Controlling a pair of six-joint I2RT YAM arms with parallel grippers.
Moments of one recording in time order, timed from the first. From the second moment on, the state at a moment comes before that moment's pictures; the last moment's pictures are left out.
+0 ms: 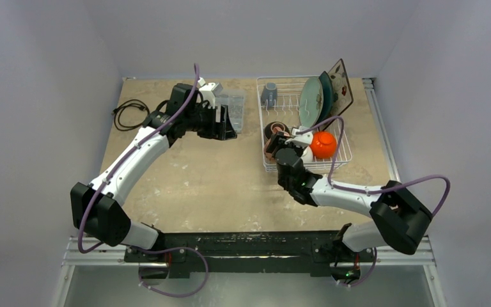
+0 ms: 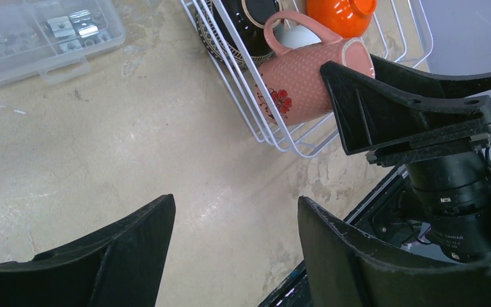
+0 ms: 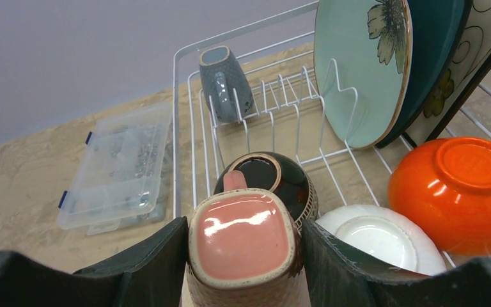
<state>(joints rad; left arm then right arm) -0.42 1.44 1.34 -0.59 0.41 -0.31 0.86 1.37 0.62 0.54 0.94 0.47</state>
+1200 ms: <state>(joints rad) -0.42 1.44 1.33 -0.59 0.42 -0.32 0.89 1.44 0.53 0.81 0.84 0.22</state>
